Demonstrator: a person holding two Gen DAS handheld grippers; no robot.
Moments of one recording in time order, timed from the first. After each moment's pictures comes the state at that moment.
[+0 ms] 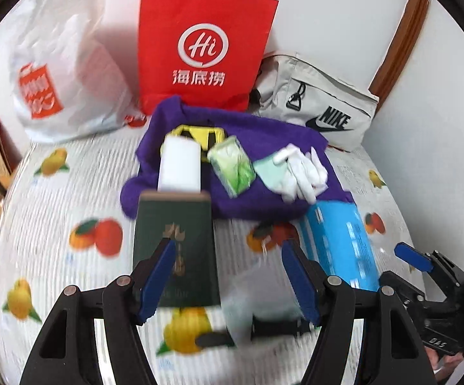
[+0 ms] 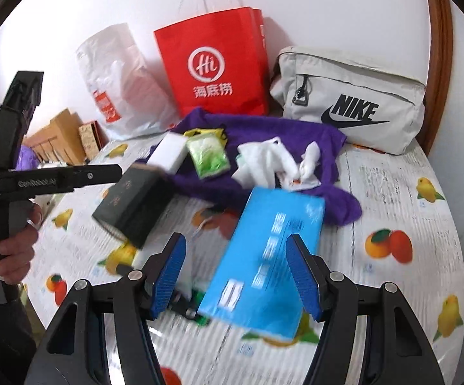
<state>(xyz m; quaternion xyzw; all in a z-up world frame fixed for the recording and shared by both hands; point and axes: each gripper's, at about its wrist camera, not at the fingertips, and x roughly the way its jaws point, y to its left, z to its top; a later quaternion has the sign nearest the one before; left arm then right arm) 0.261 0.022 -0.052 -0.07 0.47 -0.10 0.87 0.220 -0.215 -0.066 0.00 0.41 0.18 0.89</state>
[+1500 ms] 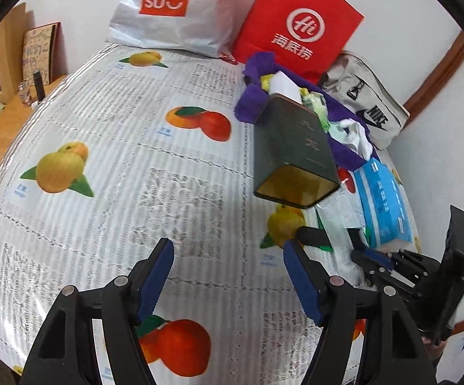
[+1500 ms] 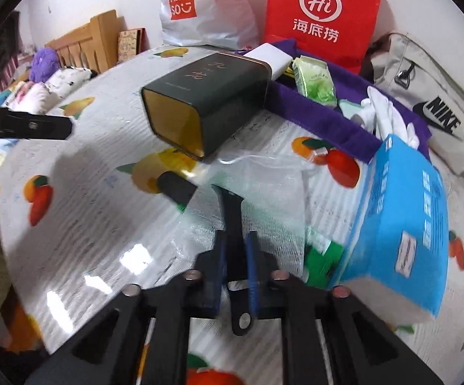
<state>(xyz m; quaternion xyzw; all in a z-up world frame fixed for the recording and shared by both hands) 0.164 0.142 -0.127 -0.17 0.49 -0.06 0.85 0.179 -0.100 -0.151 -0.15 0.46 0.25 0.84</state>
